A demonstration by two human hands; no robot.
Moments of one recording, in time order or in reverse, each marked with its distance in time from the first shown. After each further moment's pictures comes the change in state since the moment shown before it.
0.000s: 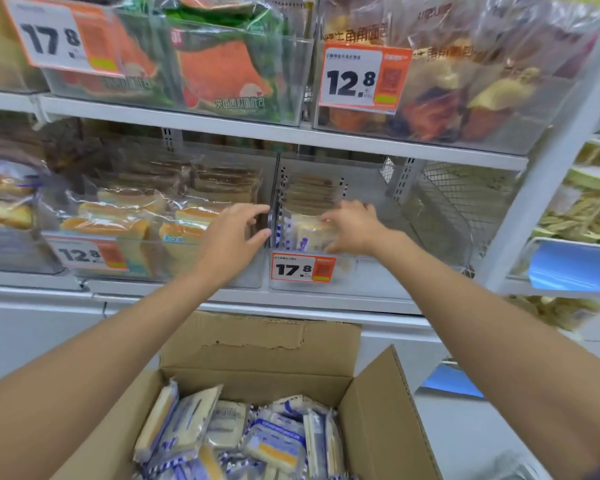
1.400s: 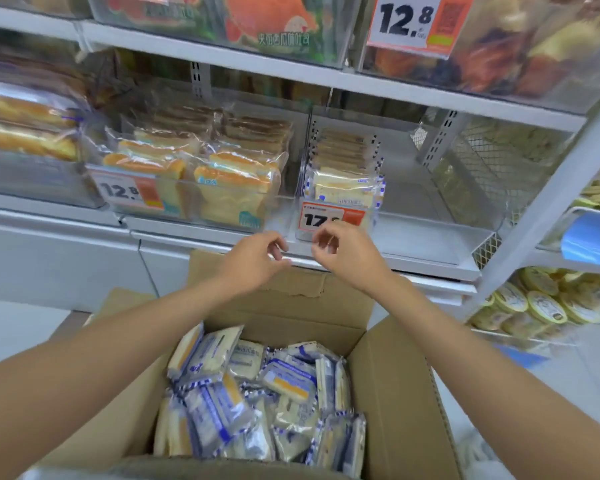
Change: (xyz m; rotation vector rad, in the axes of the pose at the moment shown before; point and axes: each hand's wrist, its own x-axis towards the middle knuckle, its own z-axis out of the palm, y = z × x) left_hand -0.090 -0.024 0.024 -0.167 -0.302 -0.233; right_hand -0.090 -0.077 0.066 0.605 0.215 -0.111
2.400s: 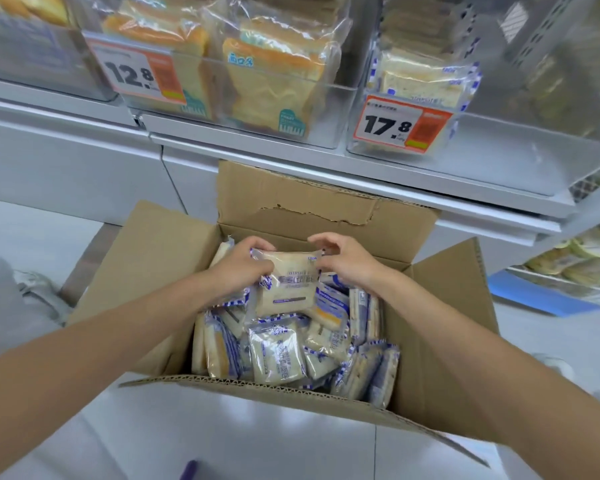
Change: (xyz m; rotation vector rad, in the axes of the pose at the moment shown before) left_hand -0.094 -0.103 0.038 -0.408 -0.229 -0.618; right_hand -0.056 0.023 0.132 0.493 -0.543 0.518
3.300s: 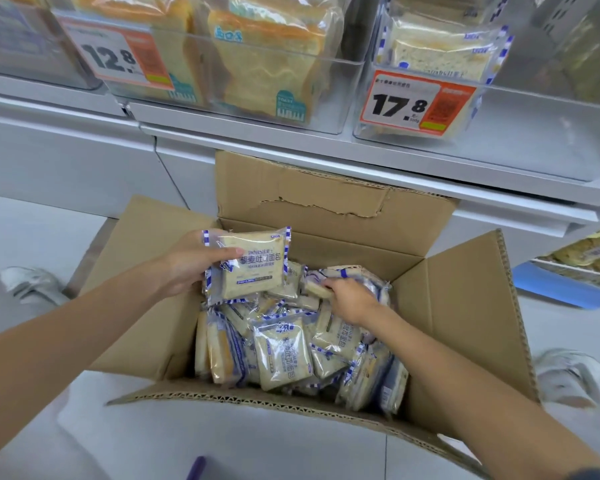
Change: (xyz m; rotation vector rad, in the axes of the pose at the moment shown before) left_hand 0.022 -0.036 -0.057 -0.220 0.025 -0.101; right_hand 0.042 0.116 0.043 -0.712 -0.109 0.011
